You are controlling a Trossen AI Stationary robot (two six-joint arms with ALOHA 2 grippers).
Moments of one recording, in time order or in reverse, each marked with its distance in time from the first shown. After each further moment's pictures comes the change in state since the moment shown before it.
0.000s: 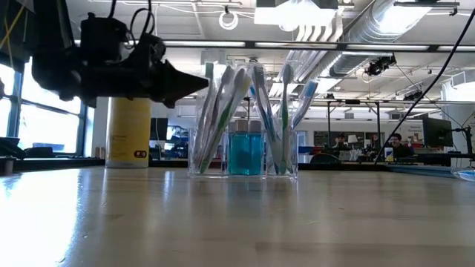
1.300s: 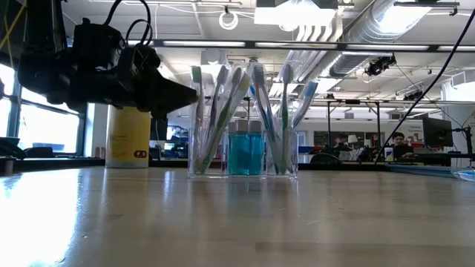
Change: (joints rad) left arm 0.000 0.000 -0.066 -0.019 0.069 -0.136; right arm -0.006 0.000 0.000 -0.013 0.003 0.023
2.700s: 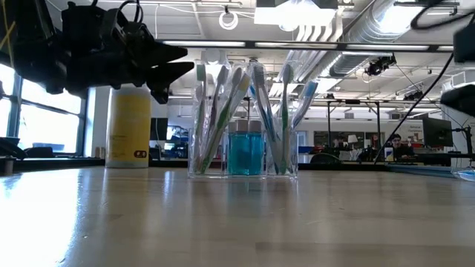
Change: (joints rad) left arm 0.000 -0.172 0.001 -0.017 0.122 -0.160; right arm -0.011 -0.043 -0.118 -0.853 -0.766 0.894
